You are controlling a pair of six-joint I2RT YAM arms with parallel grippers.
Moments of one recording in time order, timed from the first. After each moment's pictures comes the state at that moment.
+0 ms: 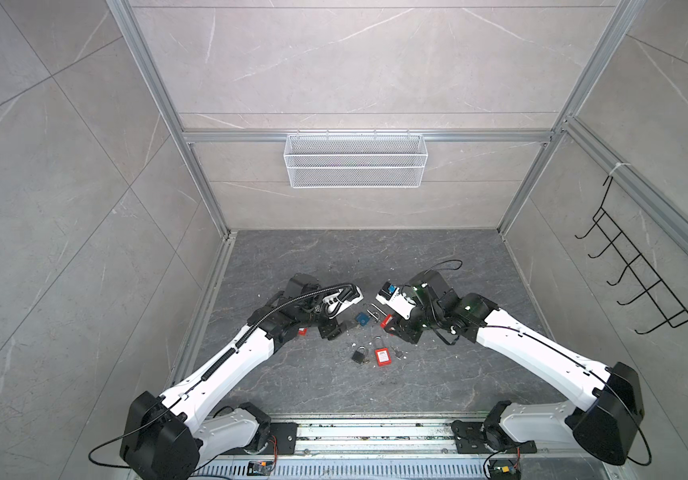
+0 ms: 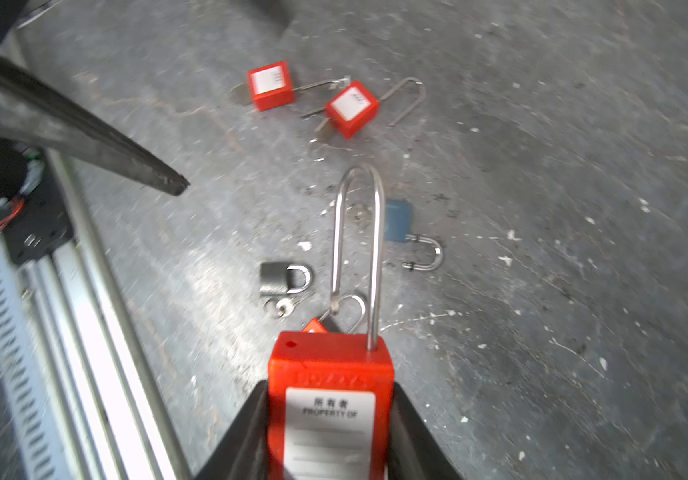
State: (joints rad) left arm -0.59 1.15 0.90 -0.41 0.47 0.56; right arm 0.71 1.29 1.09 -0.71 -0.28 -0.26
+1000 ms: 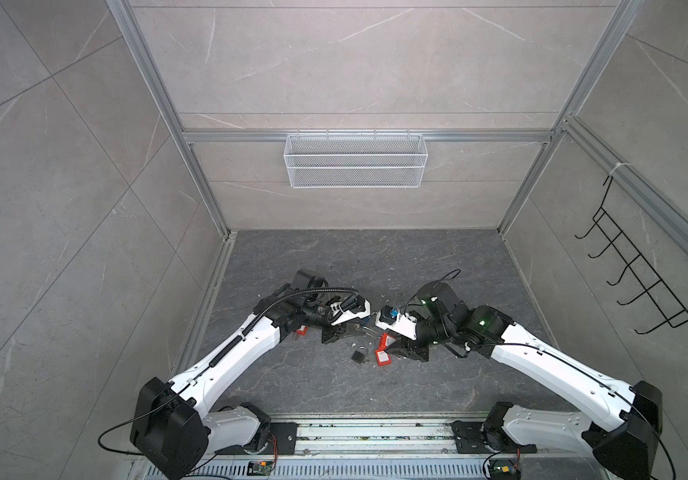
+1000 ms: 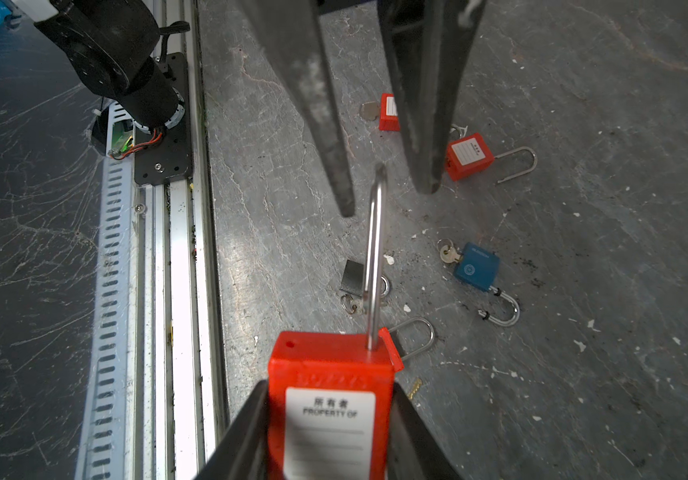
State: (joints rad) left arm -0.59 1.25 1.00 -0.59 0.80 0.78; right arm 0.78 1.19 1.04 -0.74 -0.43 -0.44
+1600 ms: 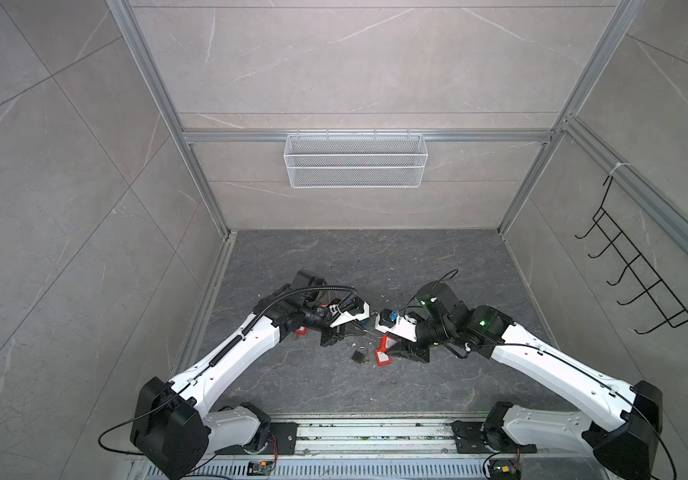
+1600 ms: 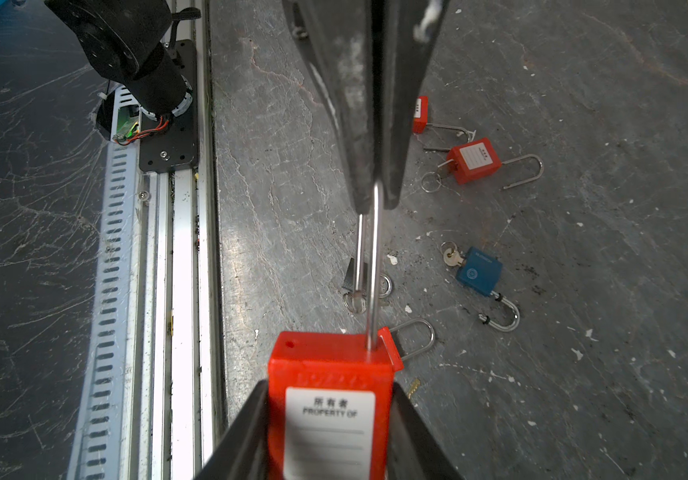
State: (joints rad) left arm -0.59 1.25 1.00 -0.64 0.87 0.79; right arm 0.79 1.19 1.05 -0.76 -0.43 -0.49
